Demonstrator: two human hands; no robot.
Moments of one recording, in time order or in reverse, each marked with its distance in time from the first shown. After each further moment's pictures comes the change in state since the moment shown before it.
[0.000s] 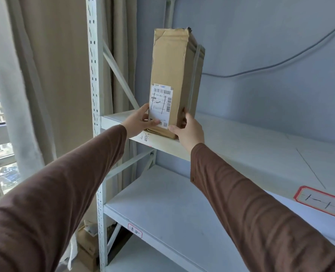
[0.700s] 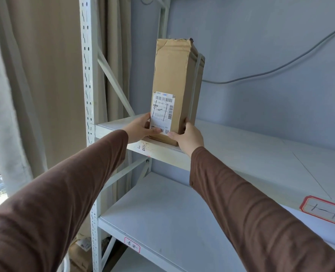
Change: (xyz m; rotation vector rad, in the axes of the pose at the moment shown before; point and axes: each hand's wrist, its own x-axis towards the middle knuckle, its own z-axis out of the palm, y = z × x) left_hand 0.030 -0.005 -0.001 0.172 -0.074 0.019; right_hand 0.017 -0.003 -0.001 -0.134 -0.006 0.076
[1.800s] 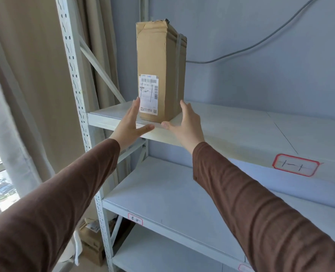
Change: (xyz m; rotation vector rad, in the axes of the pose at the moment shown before) left_hand -0.085 0.029 0.050 0.206 0.210 0.064; right_hand -0.081 0.015 -0.038 0.061 0.058 -0.090
